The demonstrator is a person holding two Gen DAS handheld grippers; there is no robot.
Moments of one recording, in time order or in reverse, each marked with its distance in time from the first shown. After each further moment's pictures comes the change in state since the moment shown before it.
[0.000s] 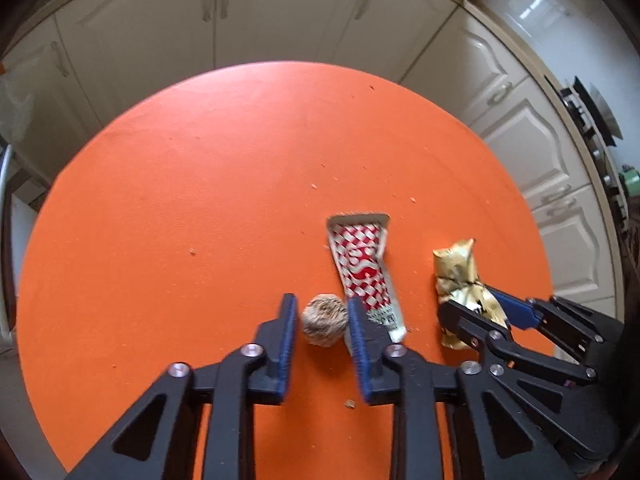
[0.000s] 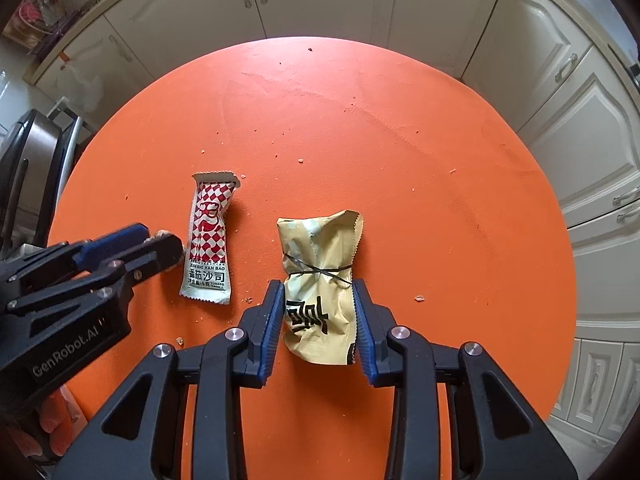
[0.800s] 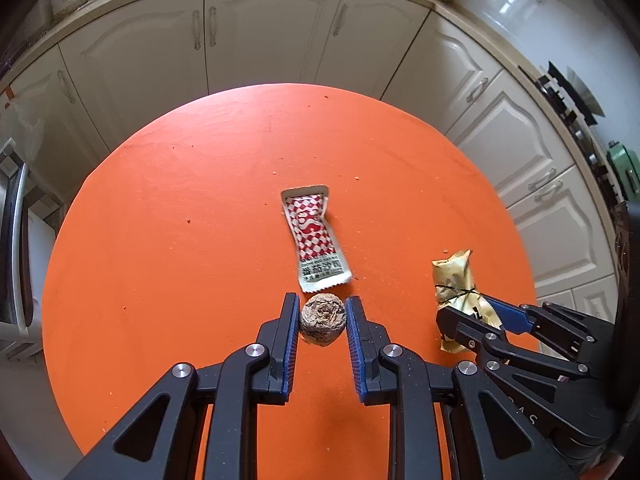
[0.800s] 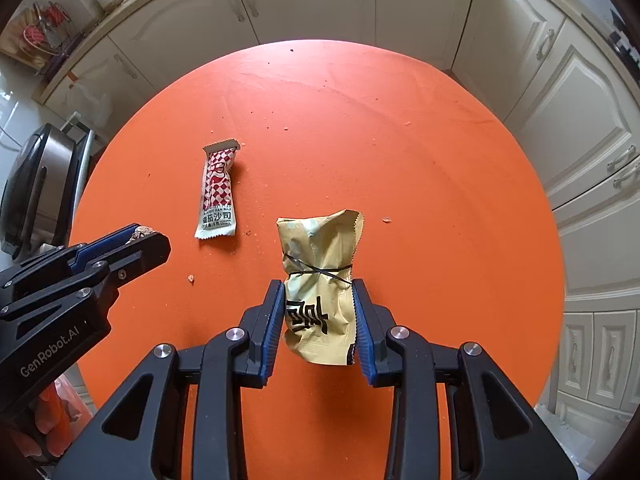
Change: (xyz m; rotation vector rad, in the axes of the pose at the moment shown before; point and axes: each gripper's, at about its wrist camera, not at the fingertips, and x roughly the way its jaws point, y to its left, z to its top) left arm -0.037 -0.054 -0.042 0.070 -0.085 0.027; right arm -0.064 -0.043 -0.052 0.070 -0.037 0.041
